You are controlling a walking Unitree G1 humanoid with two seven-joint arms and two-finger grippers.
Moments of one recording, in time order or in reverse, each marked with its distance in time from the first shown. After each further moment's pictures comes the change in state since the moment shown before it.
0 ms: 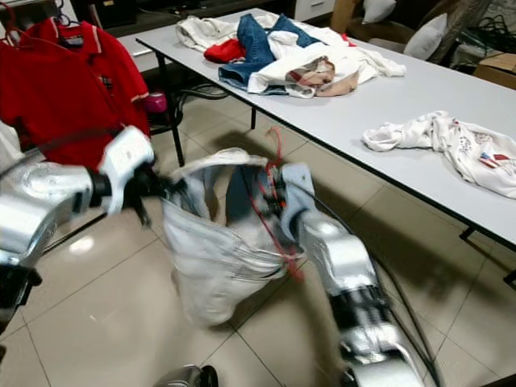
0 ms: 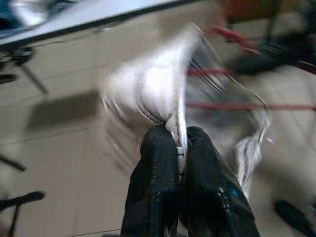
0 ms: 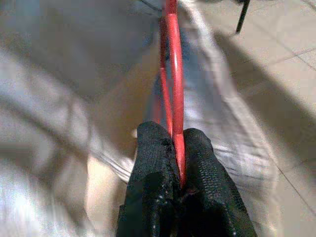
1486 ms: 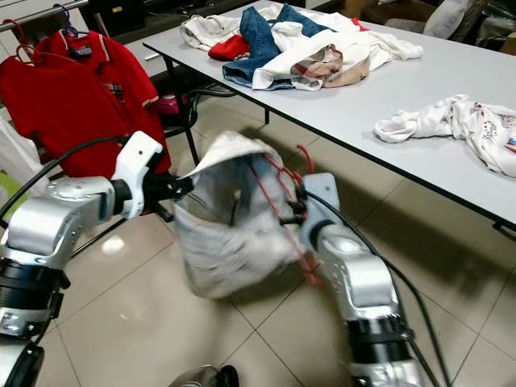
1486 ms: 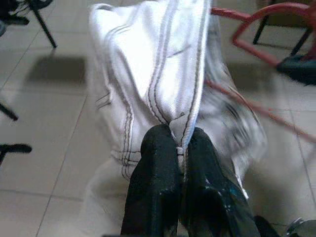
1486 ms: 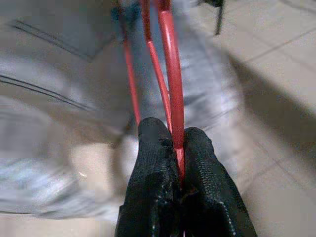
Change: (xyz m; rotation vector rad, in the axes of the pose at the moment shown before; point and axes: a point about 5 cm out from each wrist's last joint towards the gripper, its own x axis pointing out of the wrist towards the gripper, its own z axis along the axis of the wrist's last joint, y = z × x) left arm 0.024 -0.020 -0.010 -0.254 0.013 0.042; right arm -0.020 -0.002 0.001 0.099 -0.083 -0.122
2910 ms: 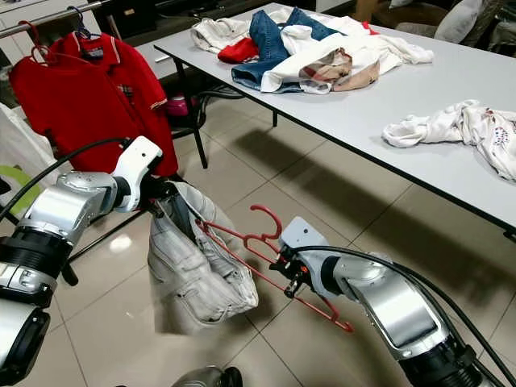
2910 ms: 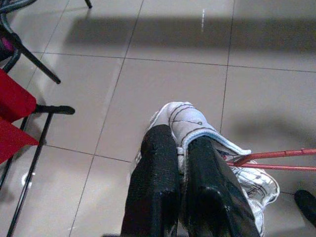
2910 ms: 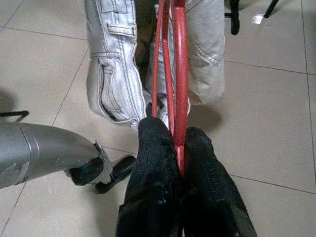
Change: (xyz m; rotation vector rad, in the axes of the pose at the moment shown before) left arm 0.018 0.043 -0.020 0.054 0.169 0.123; right arm -0.050 -0.002 -0.031 -0.474 0.302 0.454
